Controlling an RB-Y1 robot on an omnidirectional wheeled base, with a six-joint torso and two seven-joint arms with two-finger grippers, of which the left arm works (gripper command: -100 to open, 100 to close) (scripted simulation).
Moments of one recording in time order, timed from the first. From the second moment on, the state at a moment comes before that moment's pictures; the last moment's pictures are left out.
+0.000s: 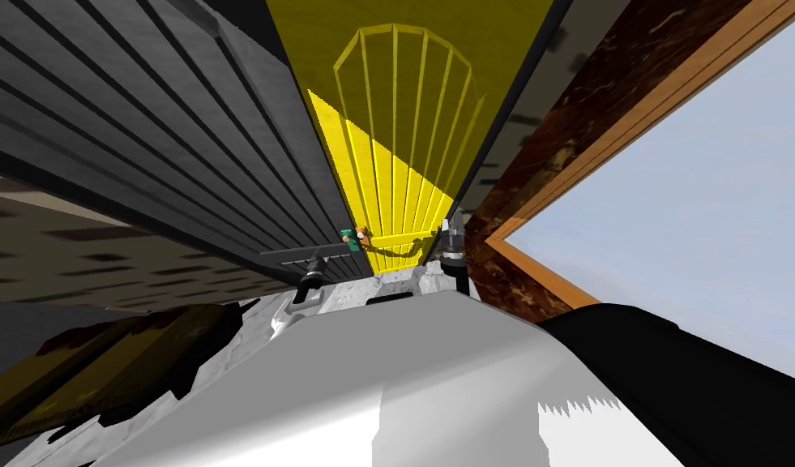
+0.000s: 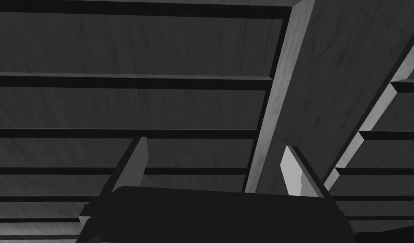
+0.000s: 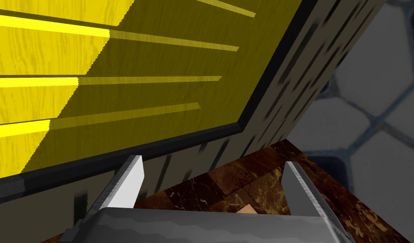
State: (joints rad) arm 0.07 0.33 0.15 -1.17 0.06 -0.36 0.24
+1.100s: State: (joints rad) arm 0.03 0.30 0.11 -1.18 0.05 -0.37 0.24
